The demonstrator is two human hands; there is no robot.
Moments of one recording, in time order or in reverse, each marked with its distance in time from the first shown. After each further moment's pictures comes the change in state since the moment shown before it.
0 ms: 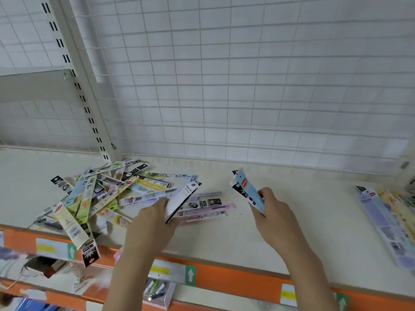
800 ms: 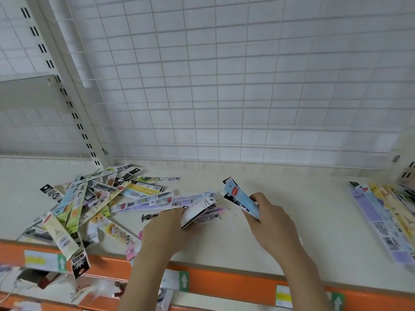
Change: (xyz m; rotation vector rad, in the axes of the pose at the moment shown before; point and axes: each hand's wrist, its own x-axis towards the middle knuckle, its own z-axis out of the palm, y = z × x) left_hand 0.015 0.021 0.033 0.147 -0.140 0.114; right_hand -0.003 0.012 0.004 -0.031 -0.007 0.025
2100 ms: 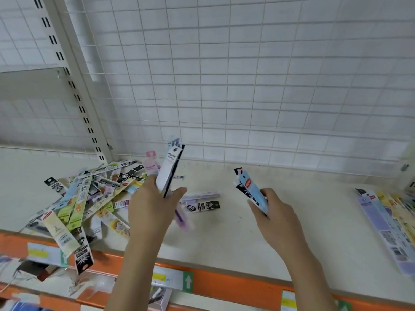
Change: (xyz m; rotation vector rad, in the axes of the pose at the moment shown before) left_hand 0.000 0.003 -0.048 -0.527 0.466 -0.231; right_hand 0.010 -0.003 -0.001 0.129 0.076 0.015
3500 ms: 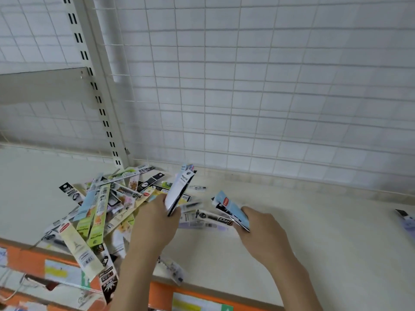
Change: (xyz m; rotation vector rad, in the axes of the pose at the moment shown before) left_hand 0.051 -0.059 -0.017 0.153 -0.176 0.035; right_hand 0.025 -0.064 0.065 -0.215 -0.173 -0.071
